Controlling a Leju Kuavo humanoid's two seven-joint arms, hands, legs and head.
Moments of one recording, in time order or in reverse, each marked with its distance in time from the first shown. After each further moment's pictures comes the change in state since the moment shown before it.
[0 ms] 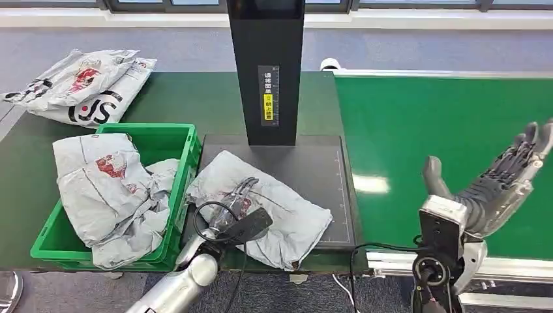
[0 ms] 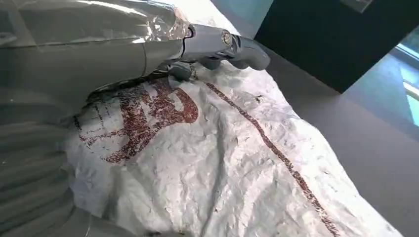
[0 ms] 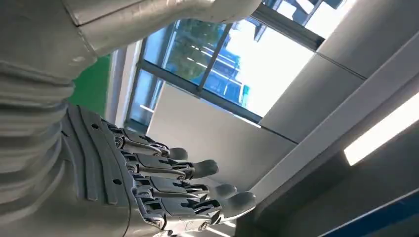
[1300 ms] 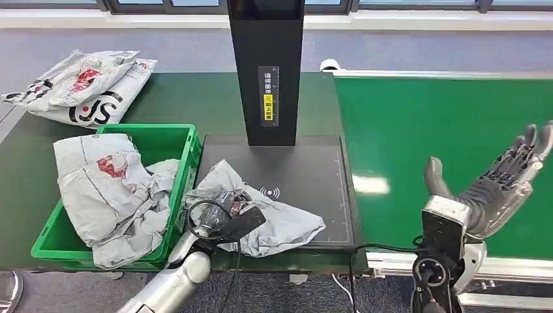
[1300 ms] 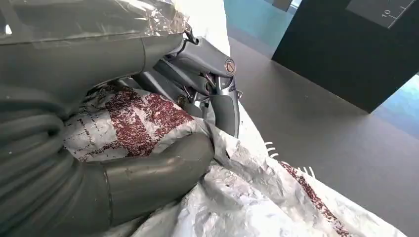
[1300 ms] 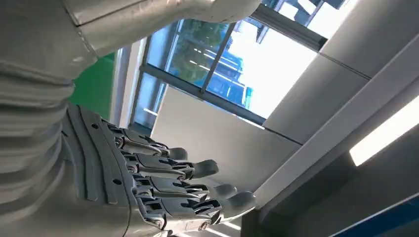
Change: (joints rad) left arm -0.007 0.024 0.039 0.021 -0.053 0.006 0.018; right arm 0.007 0.000 0.000 0.000 -0.019 0.000 0.005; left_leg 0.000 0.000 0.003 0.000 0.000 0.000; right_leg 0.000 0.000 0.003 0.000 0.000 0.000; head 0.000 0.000
